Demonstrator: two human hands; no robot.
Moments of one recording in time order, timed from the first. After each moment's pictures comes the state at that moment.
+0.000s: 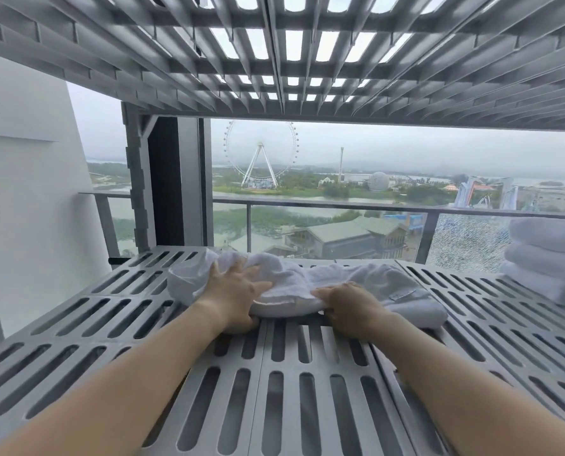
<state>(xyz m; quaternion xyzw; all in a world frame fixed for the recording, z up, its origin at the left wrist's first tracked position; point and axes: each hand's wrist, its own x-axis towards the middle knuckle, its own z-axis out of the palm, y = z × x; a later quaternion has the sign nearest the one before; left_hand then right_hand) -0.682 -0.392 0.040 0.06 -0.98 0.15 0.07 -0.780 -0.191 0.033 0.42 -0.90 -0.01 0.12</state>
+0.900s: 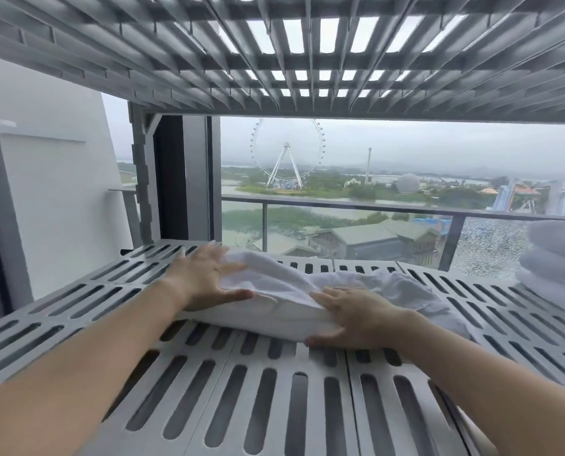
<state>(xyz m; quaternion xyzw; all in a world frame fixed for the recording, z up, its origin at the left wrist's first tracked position) -0.672 -0.402 0.055 0.12 -0.98 0.11 0.09 -0.789 -0.140 0.040 0.49 -0.87 -0.07 0.05</state>
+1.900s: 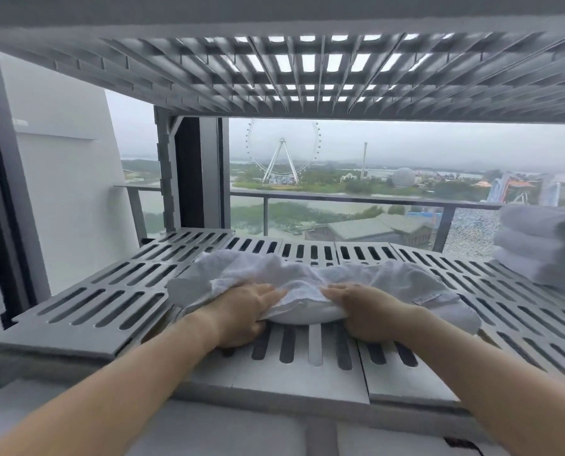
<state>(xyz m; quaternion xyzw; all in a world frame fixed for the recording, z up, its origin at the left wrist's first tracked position) -0.586 -0.327 0.016 -0.06 -0.99 0.02 0.10 -0.706 -0.111 0.031 0.50 -0.87 0.01 0.04</state>
